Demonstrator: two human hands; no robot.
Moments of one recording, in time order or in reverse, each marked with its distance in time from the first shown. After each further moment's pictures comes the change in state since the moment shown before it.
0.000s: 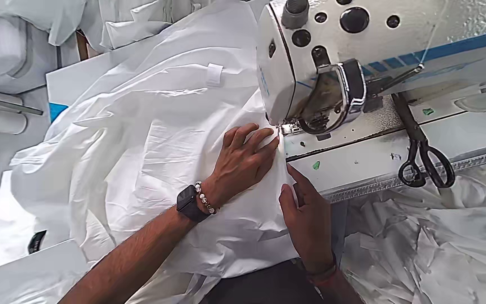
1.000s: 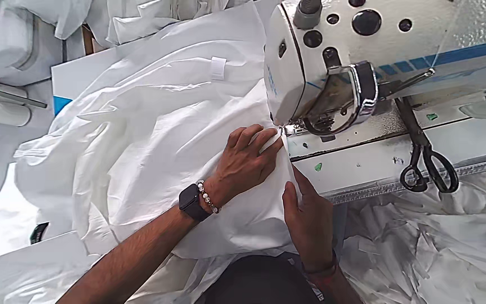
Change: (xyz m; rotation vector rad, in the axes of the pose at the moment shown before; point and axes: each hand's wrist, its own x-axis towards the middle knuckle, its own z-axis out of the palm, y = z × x) left_hand -0.003 0.008 0.002 0.055 0.009 -0.022; right_hand 0.003 -0.001 -0.002 -0.245 0.029 -0.132
